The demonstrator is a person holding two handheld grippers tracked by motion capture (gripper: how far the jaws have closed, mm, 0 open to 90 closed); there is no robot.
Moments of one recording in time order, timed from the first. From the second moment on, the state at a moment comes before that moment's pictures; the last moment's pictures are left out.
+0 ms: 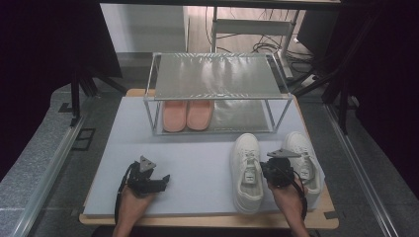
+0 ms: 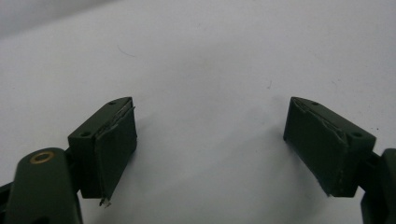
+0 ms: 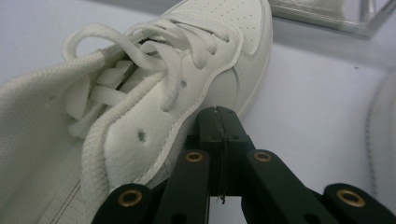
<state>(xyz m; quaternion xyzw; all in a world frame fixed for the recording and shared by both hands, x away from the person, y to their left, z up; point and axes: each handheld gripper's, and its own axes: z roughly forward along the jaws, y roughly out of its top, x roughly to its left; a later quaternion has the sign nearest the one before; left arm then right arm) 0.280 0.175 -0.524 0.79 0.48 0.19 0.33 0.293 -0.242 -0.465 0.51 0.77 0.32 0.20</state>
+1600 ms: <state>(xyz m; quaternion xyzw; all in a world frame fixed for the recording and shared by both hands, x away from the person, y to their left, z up) 0.279 0.174 -0.524 0.79 0.48 0.19 0.33 0.274 -0.229 -0.435 0.42 0.81 0.38 0.11</state>
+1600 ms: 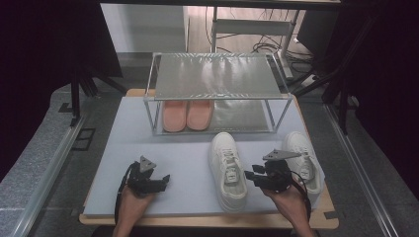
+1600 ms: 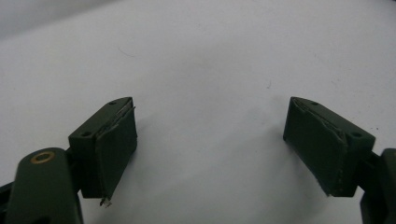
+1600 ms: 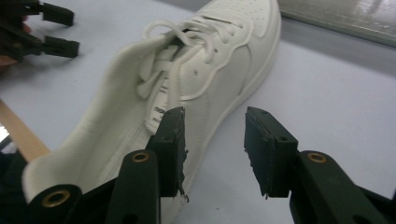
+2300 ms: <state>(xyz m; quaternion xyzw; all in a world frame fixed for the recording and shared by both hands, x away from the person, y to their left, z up) 0.279 0.174 -0.524 0.79 0.48 0.19 0.33 0.288 -0.202 -0.448 0.43 0.82 0.36 0.09</state>
